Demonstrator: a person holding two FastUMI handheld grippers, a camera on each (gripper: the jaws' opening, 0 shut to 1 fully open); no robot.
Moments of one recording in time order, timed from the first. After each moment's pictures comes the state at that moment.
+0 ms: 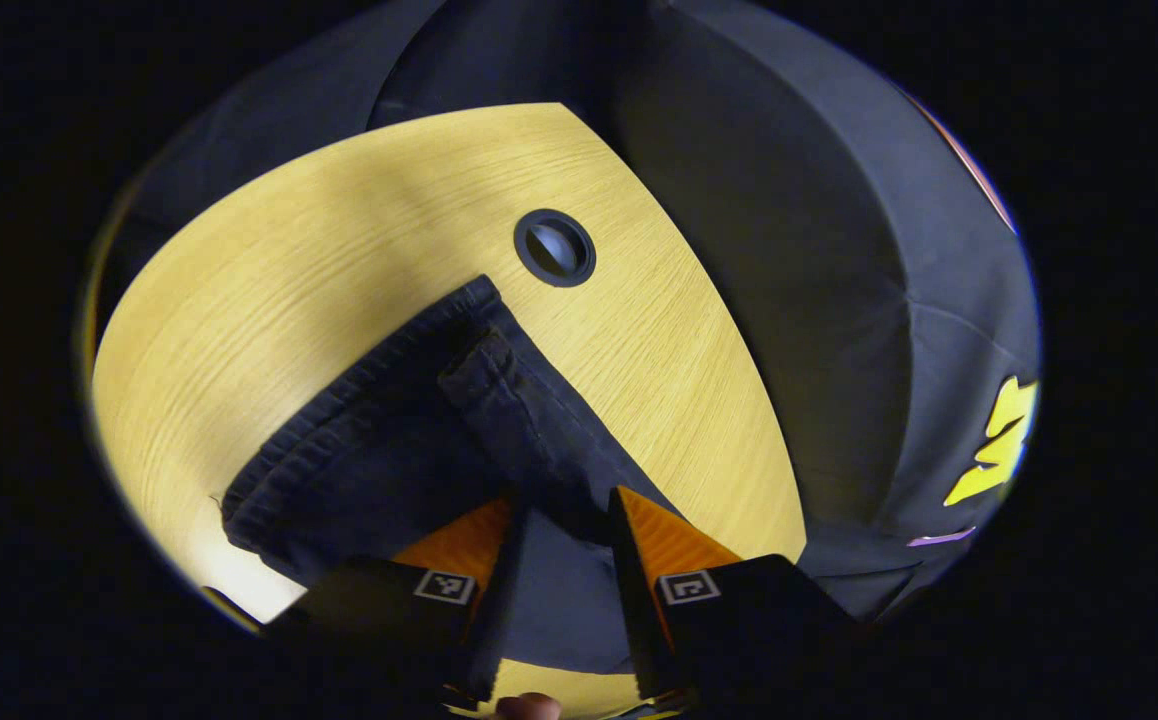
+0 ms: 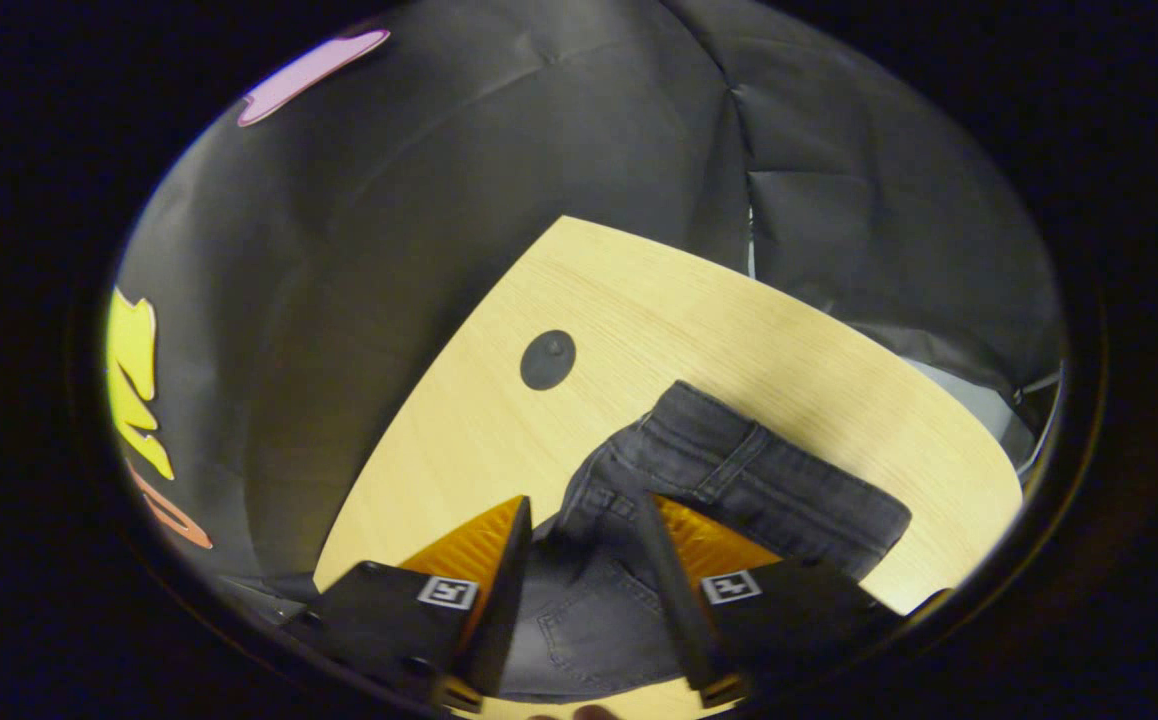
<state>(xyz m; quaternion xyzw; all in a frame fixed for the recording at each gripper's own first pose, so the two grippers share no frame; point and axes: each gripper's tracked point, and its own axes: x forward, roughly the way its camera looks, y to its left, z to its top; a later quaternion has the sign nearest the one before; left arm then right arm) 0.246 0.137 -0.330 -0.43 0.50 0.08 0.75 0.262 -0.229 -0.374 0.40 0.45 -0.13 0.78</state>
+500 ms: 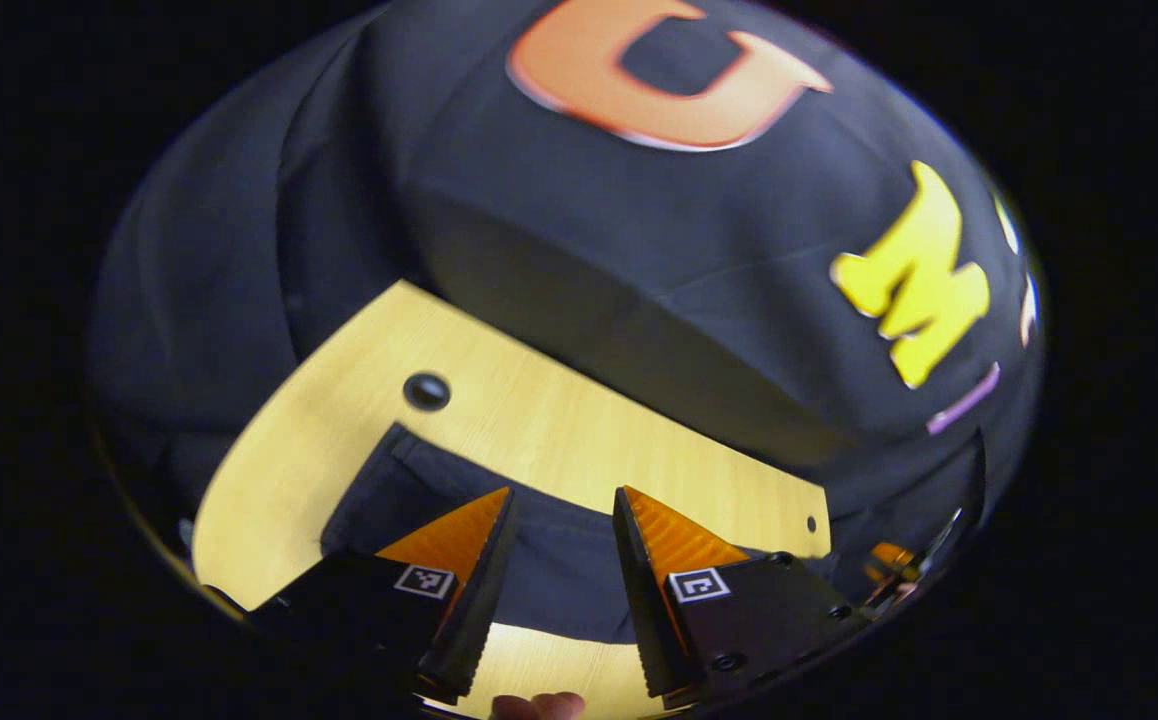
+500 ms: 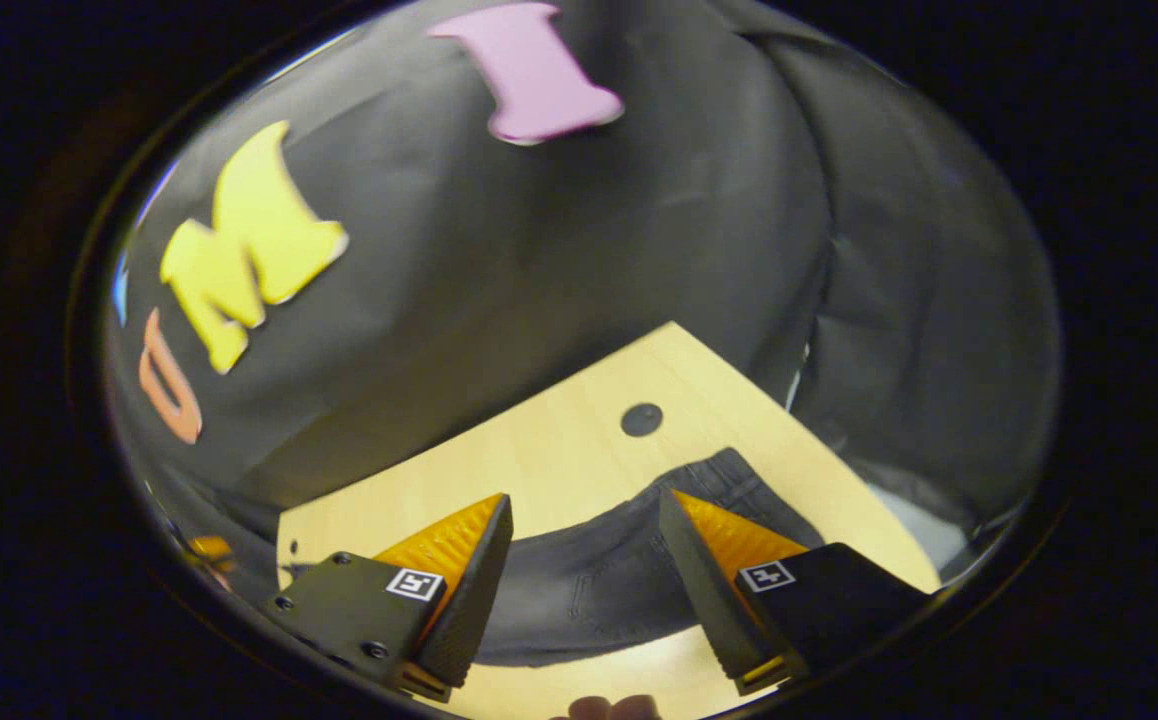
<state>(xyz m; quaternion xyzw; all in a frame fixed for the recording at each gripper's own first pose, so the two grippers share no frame) 0.206 0.093 -0.121 -0.22 0.34 -0.05 0.91 0.205 -0.198 -0.223 0.22 0.34 -0.04 0.91</state>
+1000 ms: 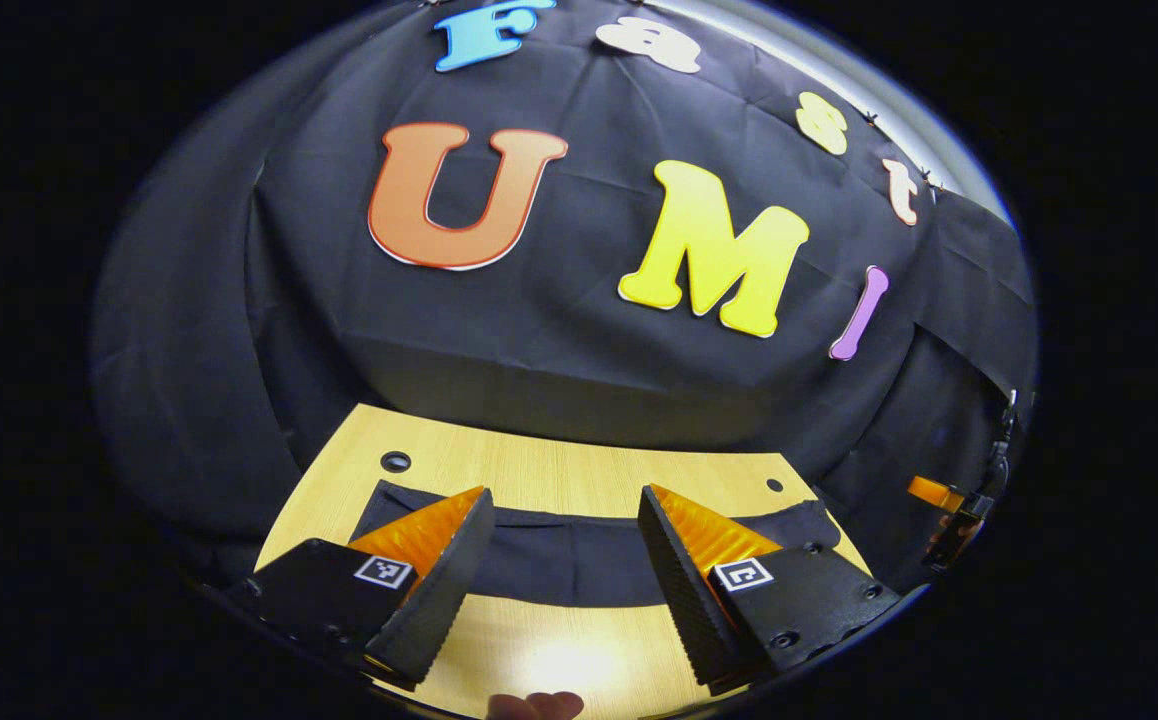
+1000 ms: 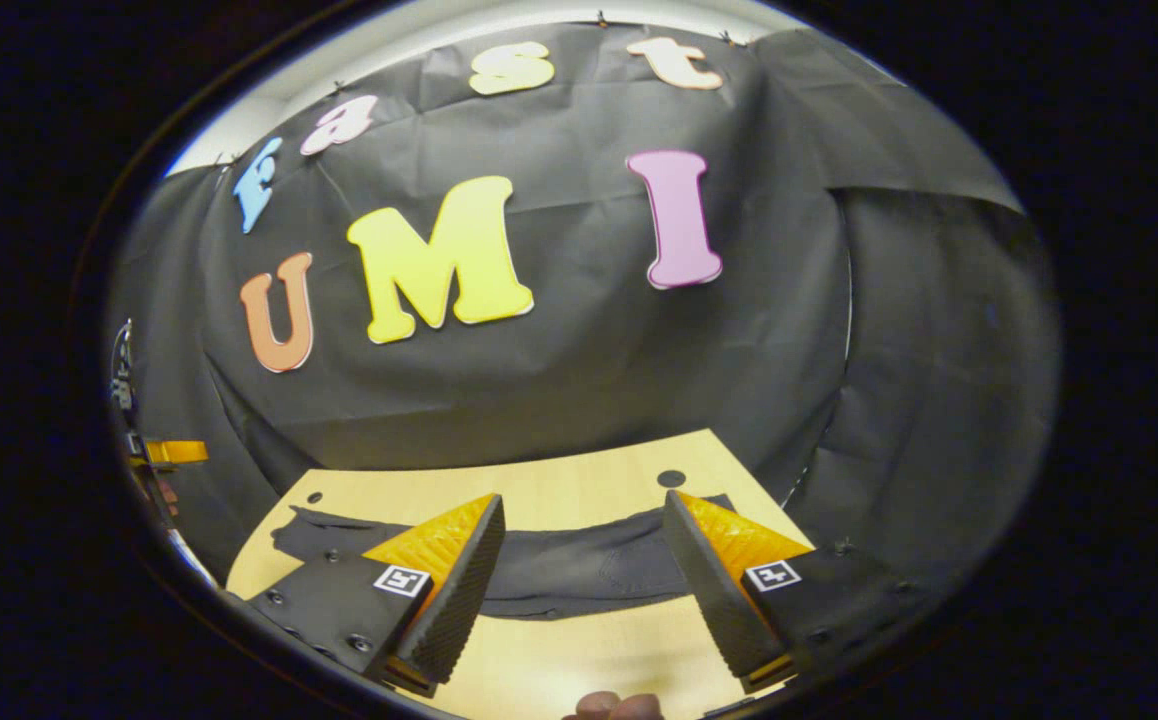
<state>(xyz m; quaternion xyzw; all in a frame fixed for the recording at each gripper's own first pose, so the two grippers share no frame) 0.065 0.022 -0.024 -0.12 0.20 -0.08 0.97 0.048 -0.150 -0.108 0.11 0.19 0.00 0.98</state>
